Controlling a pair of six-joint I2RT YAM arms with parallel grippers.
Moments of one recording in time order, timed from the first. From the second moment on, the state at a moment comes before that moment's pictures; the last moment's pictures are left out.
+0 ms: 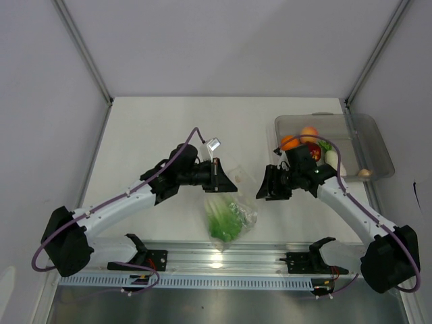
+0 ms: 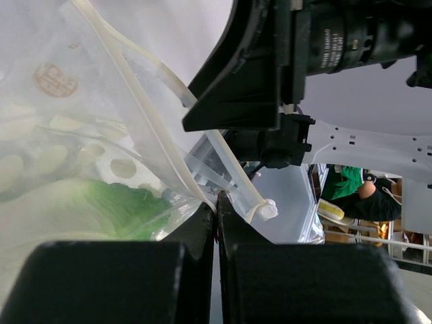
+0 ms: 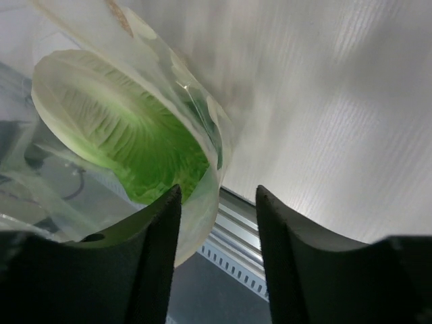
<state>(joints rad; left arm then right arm) -0.77 1.22 0.86 -0.10 0.51 -0.83 0.43 1.14 0.87 -0.73 -0.44 0.50</state>
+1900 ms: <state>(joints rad) -0.74 1.08 0.91 -0.37 0.39 -0.69 0.67 1.24 1.24 -0.78 -0.27 0.53</state>
